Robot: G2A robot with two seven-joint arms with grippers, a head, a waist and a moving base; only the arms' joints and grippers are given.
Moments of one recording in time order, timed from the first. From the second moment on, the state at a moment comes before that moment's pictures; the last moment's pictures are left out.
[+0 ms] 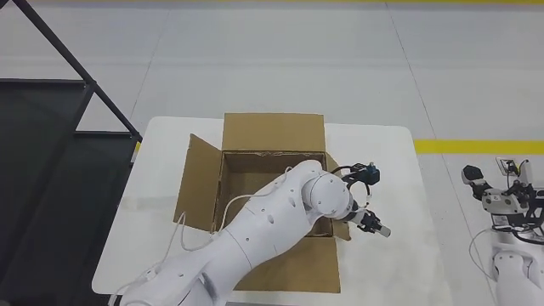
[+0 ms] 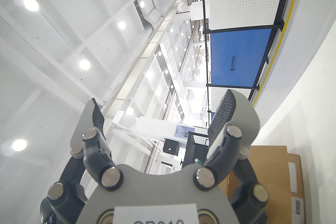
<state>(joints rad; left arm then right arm) 0.24 -1.76 -0.41 -0.74 0.20 -0.06 -1.01 -1.12 -1.12 1.85 -1.07 0.92 -0.44 0.83</state>
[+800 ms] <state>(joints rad) 0.86 -1.46 -1.03 -1.94 0.74 0.22 -0.87 -1.12 -1.12 1.75 -1.36 0.72 -0.36 0.67</state>
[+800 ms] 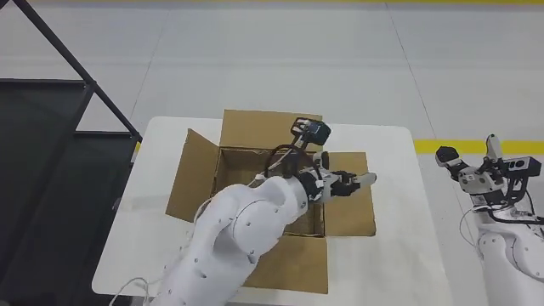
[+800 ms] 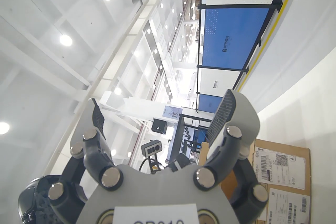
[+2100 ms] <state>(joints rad) 1.51 -1.41 -1.95 -2.35 0.01 0.12 -0.38 -0.63 -1.15 1.03 -1.65 -0.57 0.01 0.92</state>
